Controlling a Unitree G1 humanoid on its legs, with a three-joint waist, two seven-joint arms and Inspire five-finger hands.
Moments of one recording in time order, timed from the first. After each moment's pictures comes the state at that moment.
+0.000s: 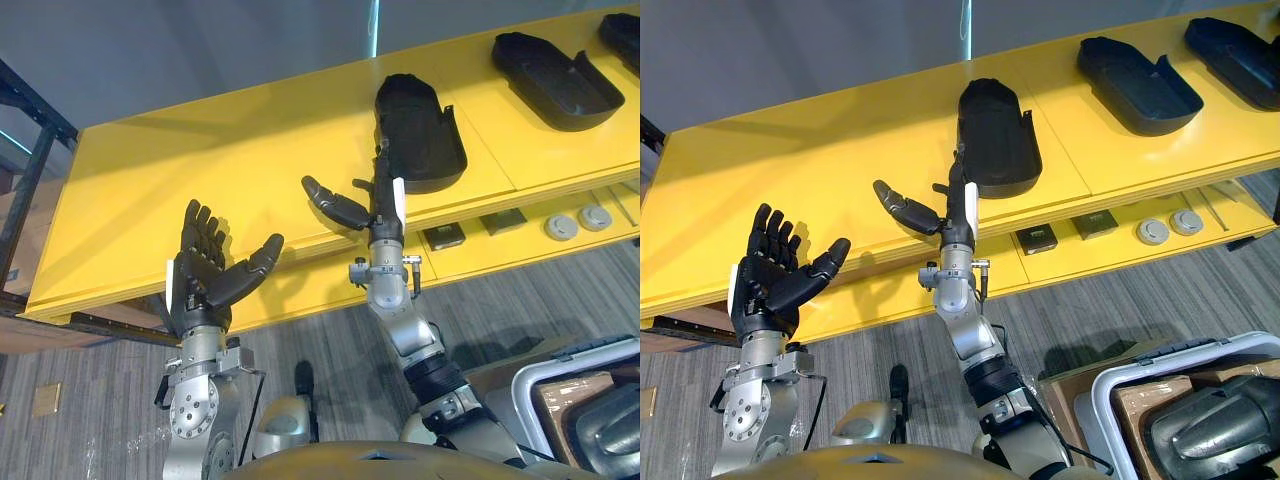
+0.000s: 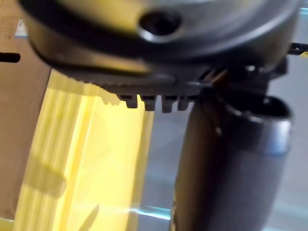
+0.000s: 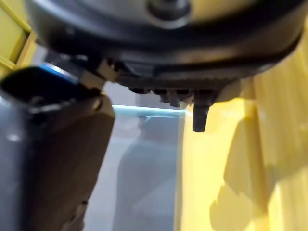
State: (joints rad) left arm 0.44 0.01 -0.09 -0.43 -0.26 -0.19 0.22; right arm -0.31 0.07 0.27 0.26 -0.22 -0.13 -0.44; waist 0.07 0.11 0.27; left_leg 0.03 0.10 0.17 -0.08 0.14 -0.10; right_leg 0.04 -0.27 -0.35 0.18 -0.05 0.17
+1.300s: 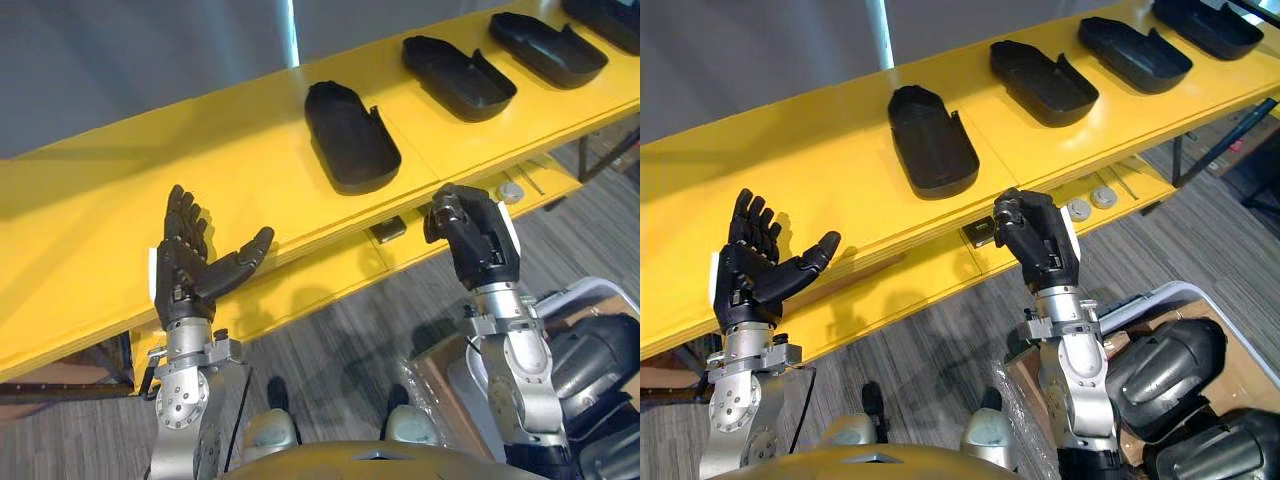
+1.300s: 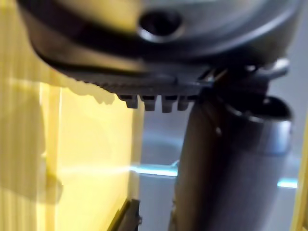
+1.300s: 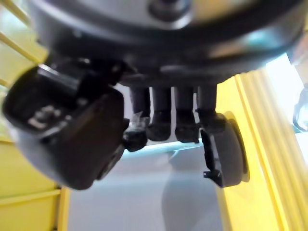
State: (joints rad) left arm 0.39 0.04 0.01 -0.44 -0.19 -0.19 0.21; right arm 0.11 -0.18 -0.04 -0.25 0.28 -0.19 0.14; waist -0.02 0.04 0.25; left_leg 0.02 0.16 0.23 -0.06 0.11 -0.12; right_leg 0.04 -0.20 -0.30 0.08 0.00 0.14
